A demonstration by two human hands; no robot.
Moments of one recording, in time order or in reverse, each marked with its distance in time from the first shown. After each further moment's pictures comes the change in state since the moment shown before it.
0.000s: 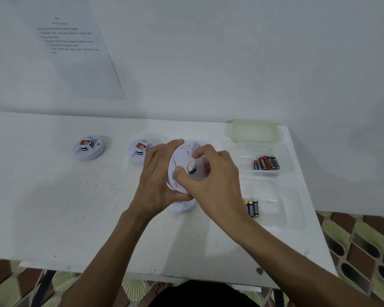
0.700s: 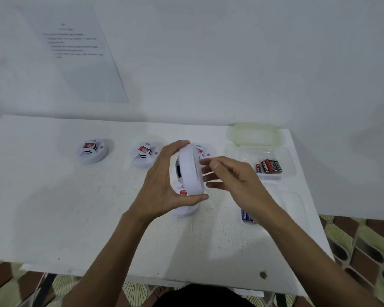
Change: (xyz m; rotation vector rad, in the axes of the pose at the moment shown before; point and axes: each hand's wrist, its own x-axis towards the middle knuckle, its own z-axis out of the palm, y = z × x) left_hand 0.007 0.015 -0.010 -0.086 -0.050 -0.042; right_hand 0.017 0.029 -0.039 0.386 -0.383 0.083
